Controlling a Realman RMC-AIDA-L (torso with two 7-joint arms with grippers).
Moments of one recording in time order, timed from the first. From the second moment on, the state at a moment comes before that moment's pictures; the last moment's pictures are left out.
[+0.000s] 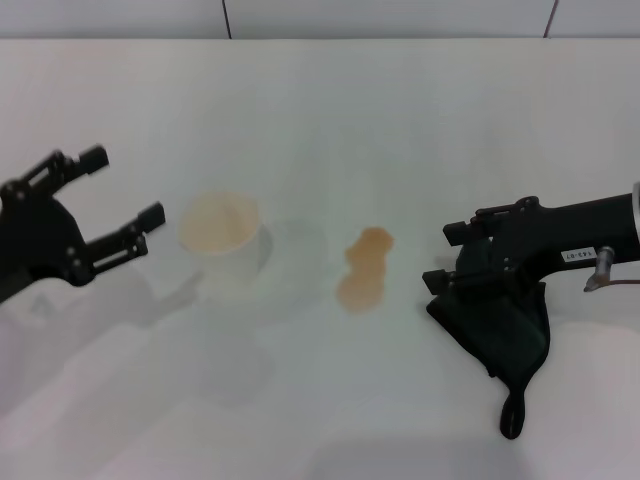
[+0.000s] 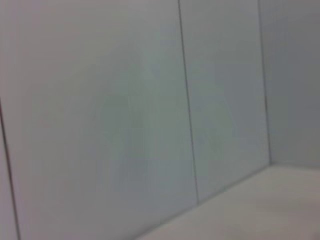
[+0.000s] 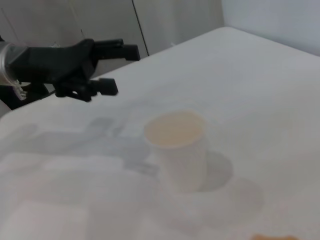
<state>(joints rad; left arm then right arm) -0.09 -2.08 1.04 0.87 1.37 1.43 -1.00 0.31 2.01 -1.37 -1.29 -1.89 -1.38 1.97</state>
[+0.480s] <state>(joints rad) -0.16 -2.06 0.95 1.16 1.51 1.51 -1.33 0.32 2.01 -1.35 -1.37 -1.88 -1.41 2.08</state>
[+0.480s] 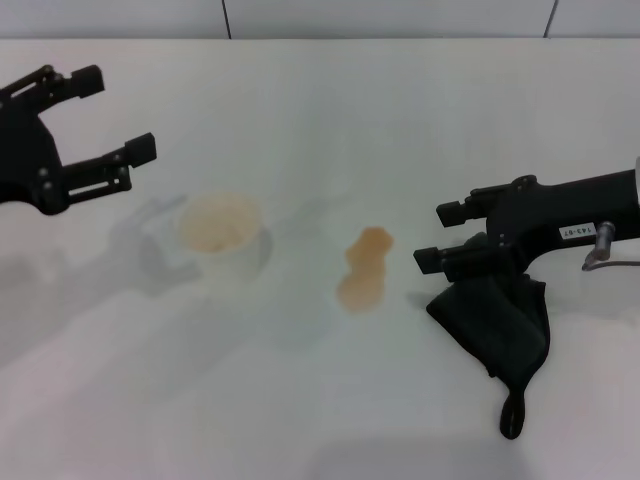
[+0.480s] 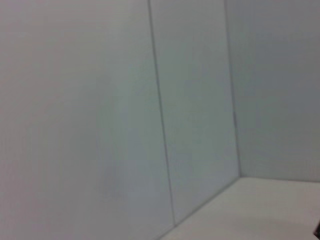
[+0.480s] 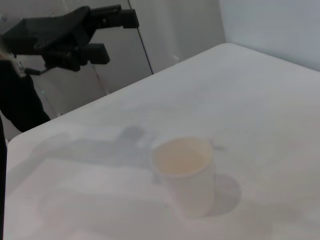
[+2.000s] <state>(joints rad) -0.39 -1.96 0.84 1.17 1.82 1.88 -1.68 0.38 2.01 -1.24 -1.35 -2.08 -1.54 2.18</state>
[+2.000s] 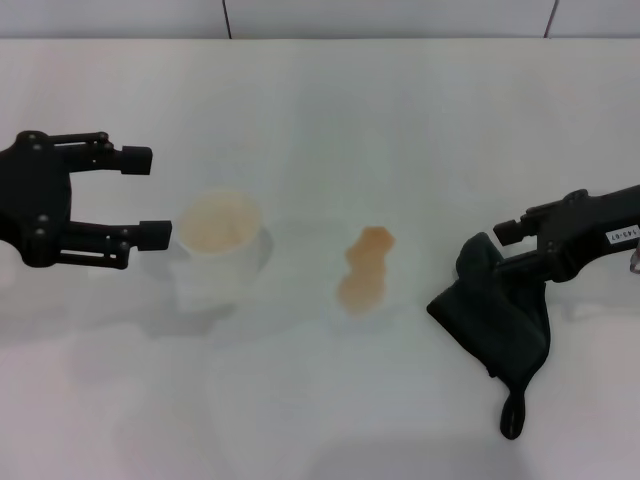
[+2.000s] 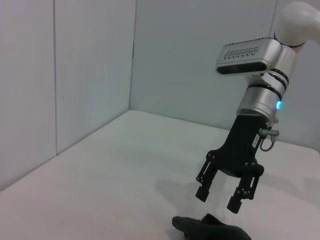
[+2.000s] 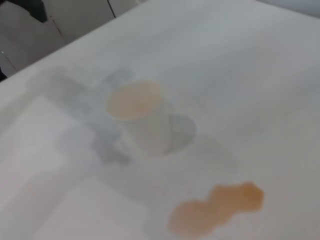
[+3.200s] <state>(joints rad) -0.40 -1.97 0.85 1.17 1.87 1.87 -1.68 0.42 2.01 -1.32 -1.22 -2.20 -1.43 2.20</state>
